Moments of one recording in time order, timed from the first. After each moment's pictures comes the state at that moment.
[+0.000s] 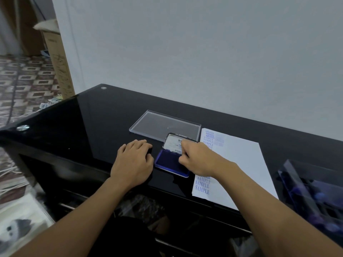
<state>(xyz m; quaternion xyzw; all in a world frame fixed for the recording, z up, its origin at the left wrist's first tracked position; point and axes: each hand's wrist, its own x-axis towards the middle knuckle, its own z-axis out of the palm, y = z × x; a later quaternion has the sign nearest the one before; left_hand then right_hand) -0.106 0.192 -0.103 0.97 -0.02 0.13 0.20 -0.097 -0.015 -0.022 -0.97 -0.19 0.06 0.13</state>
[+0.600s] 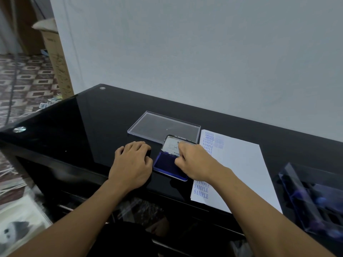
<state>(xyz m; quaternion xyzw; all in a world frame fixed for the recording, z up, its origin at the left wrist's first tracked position) -0.104 0.190 -0.100 0.97 -0.02 0.15 0.19 -0.092 -0.009 -0.031 -0.97 -0.18 0.03 0.14</state>
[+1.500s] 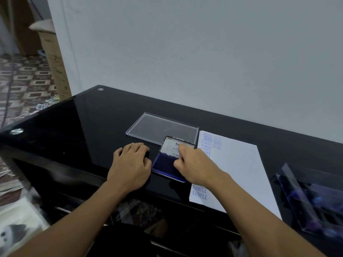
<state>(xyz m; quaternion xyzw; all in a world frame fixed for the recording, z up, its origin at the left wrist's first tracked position) -0.103 0.189 -0.101 0.97 -0.02 0.15 0.19 -0.103 -0.008 -0.030 -0.98 -0.14 0.03 0.16</state>
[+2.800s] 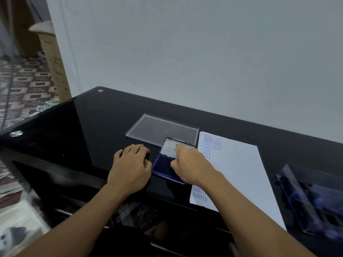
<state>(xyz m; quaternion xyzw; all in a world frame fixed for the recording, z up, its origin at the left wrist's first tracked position) -0.106 0.188 -0.099 0.97 -0.02 0.15 0.19 -0.101 0.007 -0.027 -0.98 -0.11 0.04 0.15</state>
